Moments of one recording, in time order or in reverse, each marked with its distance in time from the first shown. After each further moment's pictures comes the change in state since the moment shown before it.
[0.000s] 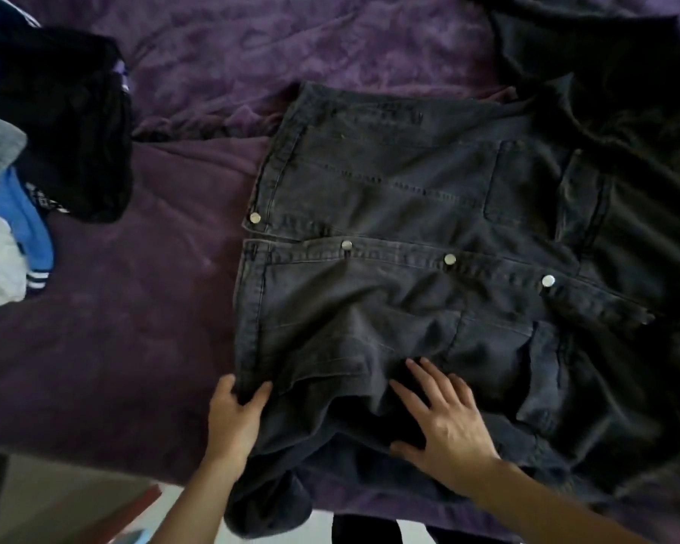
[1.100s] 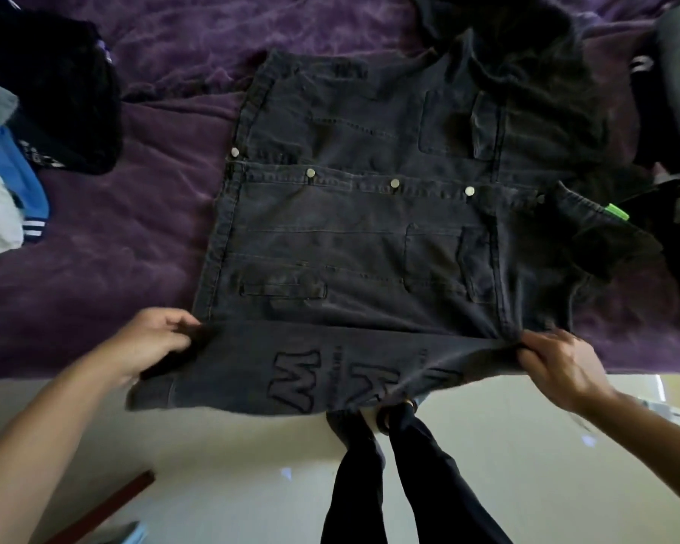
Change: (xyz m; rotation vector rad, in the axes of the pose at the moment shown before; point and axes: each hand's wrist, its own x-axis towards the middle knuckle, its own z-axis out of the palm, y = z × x) left_hand -0.025 -0.017 -0.146 0.402 -0.461 0.225; right_hand -0.206 0.036 -0.004 0.056 0.275 0.319
